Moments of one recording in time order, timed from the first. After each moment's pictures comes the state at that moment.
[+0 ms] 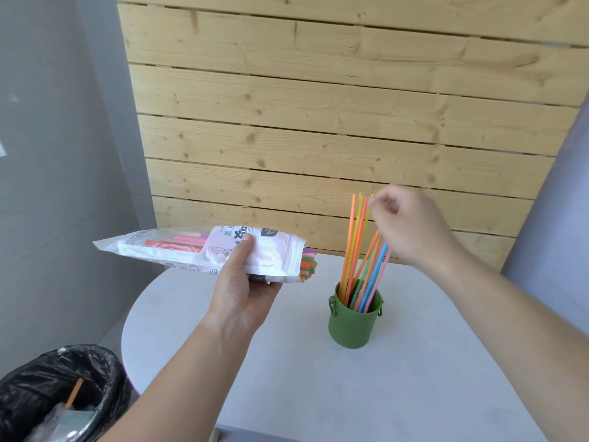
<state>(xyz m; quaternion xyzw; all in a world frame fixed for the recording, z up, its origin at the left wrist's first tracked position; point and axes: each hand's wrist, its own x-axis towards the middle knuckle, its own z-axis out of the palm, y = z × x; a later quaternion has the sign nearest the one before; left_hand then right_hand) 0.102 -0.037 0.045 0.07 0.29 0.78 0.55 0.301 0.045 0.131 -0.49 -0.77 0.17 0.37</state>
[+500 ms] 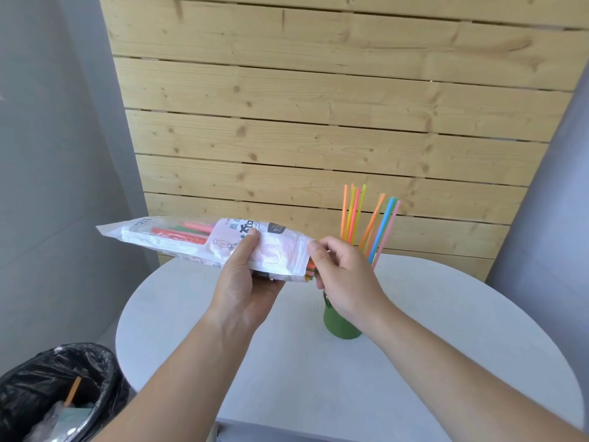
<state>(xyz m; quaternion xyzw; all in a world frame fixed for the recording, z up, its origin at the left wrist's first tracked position) 0.116 -0.035 0.041 0.13 0.30 0.76 0.56 0.257 0.006 0.047 -0.42 -0.71 0.40 0.40</state>
